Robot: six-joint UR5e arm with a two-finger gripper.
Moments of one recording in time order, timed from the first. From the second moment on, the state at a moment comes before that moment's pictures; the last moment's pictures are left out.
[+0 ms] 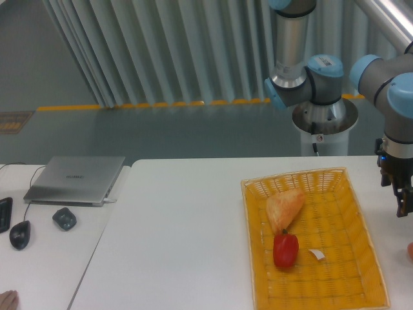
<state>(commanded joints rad) 2.55 -1.84 -1.54 -1.32 1.58 1.77</state>
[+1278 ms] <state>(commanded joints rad) 2.66 -1.93 -1.48 -1.05 1.52 1.54</state>
